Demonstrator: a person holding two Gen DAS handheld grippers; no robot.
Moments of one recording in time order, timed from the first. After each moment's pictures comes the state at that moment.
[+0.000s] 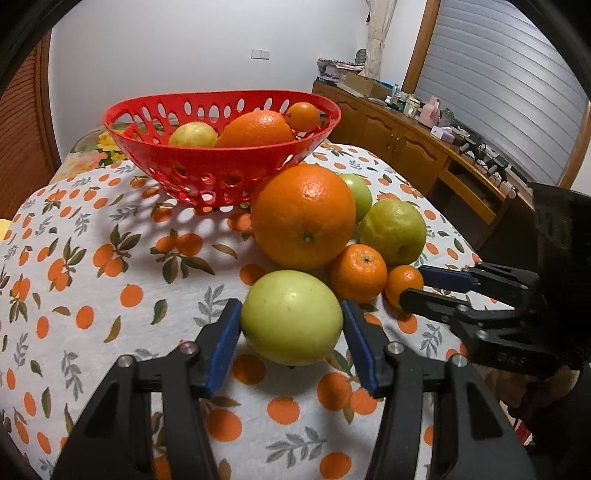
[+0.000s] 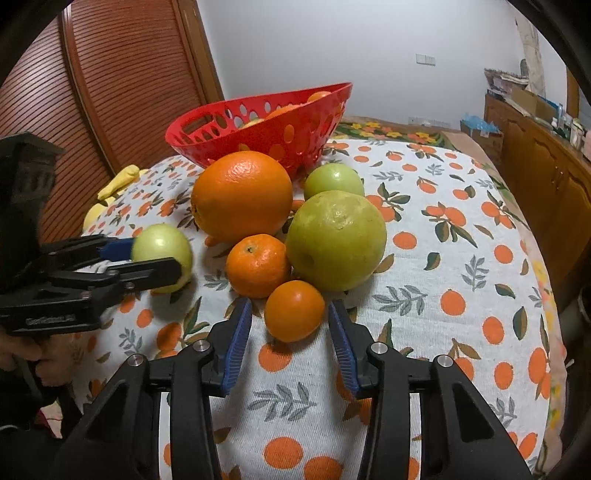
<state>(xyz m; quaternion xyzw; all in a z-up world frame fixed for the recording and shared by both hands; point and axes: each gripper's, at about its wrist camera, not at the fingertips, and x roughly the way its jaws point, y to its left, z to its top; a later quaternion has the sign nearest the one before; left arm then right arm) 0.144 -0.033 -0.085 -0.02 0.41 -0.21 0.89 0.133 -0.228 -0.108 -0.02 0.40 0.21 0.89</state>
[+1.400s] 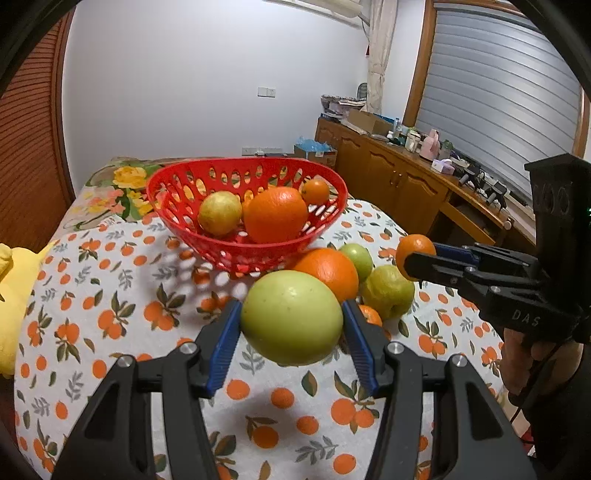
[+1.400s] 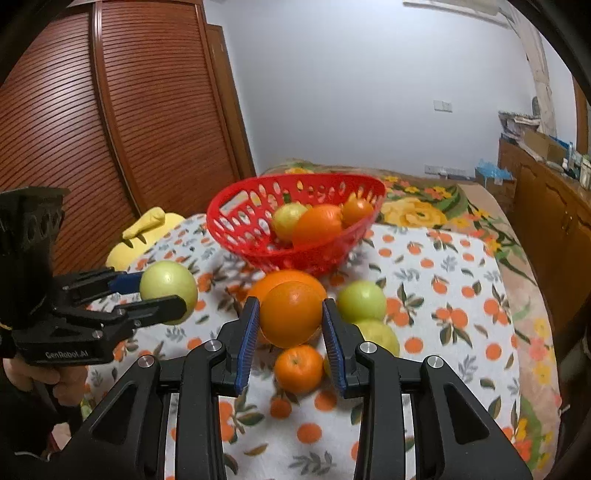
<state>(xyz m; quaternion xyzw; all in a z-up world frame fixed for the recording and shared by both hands) 0.142 -0.001 -0.024 -0.03 0.34 -0.20 0.92 0.144 -0.206 -0.028 -0.01 0.32 0.25 0.92</state>
